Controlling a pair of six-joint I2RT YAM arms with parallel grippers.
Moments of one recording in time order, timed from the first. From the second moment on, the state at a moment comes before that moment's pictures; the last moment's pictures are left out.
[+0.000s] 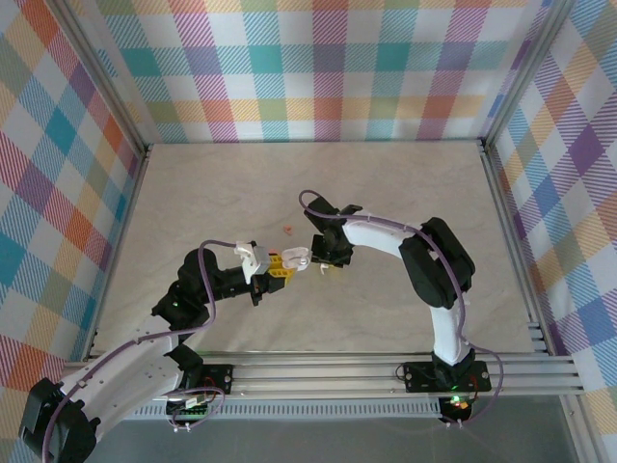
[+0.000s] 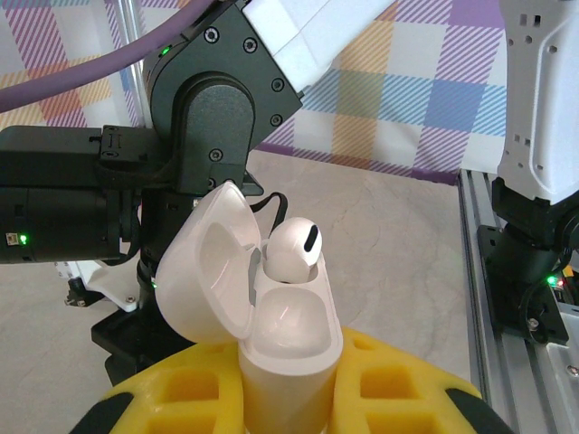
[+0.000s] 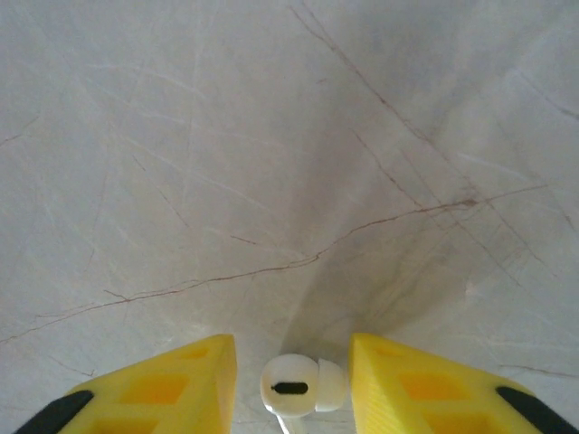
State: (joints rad) left arm -0.59 0.77 0.41 0.22 0.62 0.08; right arm 0.74 1.99 1.38 -0.72 -0.05 0.86
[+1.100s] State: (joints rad) left arm -0.60 0.74 0.41 0.20 0.61 0.07; right arm 0.76 1.92 1.37 -0.76 0.01 0.83
